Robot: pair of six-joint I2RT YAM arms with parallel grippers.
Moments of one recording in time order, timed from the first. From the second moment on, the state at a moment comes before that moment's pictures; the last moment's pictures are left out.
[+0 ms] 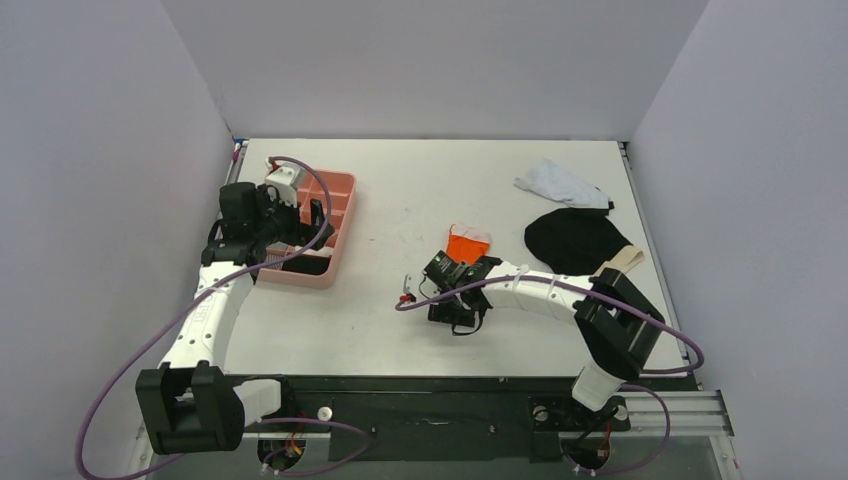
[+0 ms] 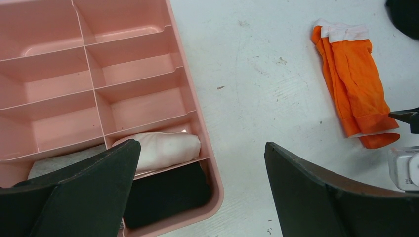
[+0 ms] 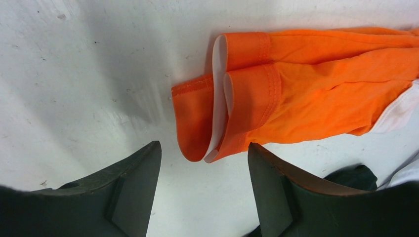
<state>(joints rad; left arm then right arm) 0.03 1.18 0.94 -0.31 0.47 0.10 0.92 1.65 1.03 -0.62 0.15 -0.57</state>
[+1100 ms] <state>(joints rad) -0.10 1.15 0.85 -0.28 0.48 0.19 0.72 1.75 1.12 -0.71 -0.11 -0.62</state>
